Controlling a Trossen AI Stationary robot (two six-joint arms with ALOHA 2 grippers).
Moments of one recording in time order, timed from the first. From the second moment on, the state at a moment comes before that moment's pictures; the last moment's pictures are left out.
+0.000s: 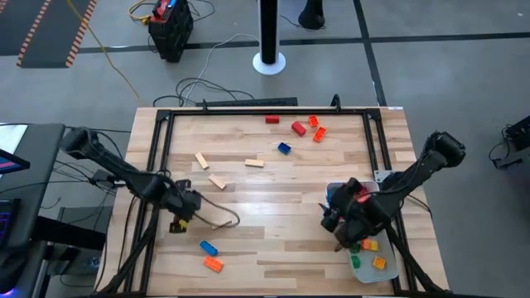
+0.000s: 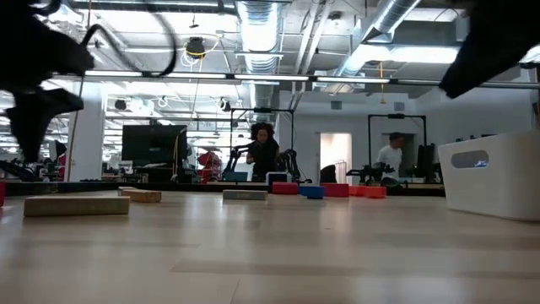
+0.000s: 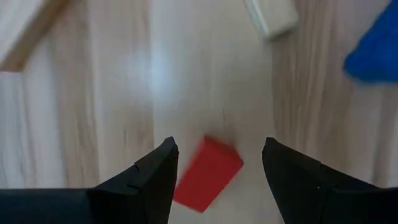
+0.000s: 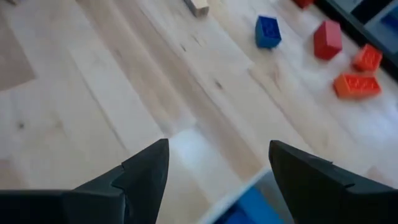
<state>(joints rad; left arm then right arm) -0.50 1.08 0.64 -0.84 -0.12 -0.50 0.66 1.41 0.99 -1.01 0.80 1.18</state>
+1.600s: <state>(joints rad) -0.27 1.22 0.67 -0.01 -0.29 0.03 0.61 1.45 0.99 -0.82 0.91 0.85</state>
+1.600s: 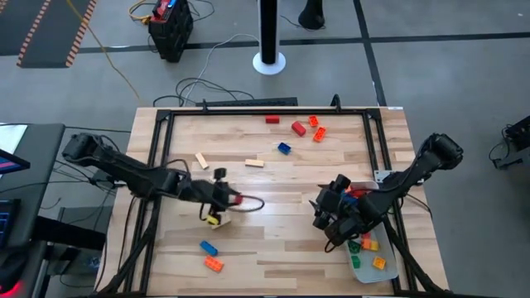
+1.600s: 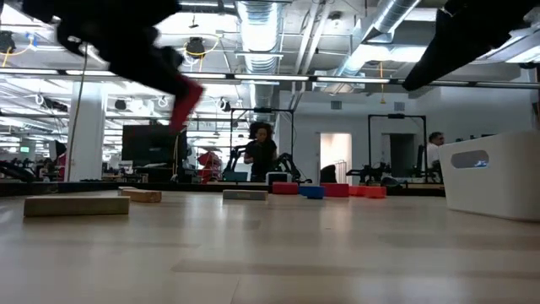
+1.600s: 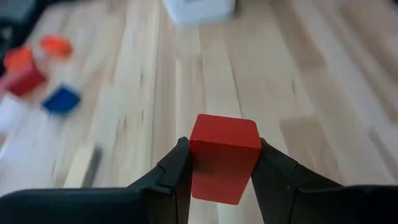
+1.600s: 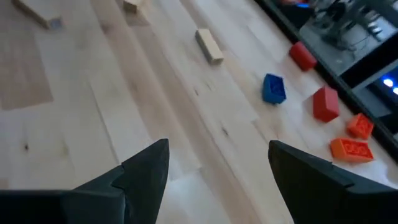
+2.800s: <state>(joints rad) 0.05 2.29 1.54 0.78 0.31 -0.06 0.75 1.15 0.99 -1.25 0.87 1.29</state>
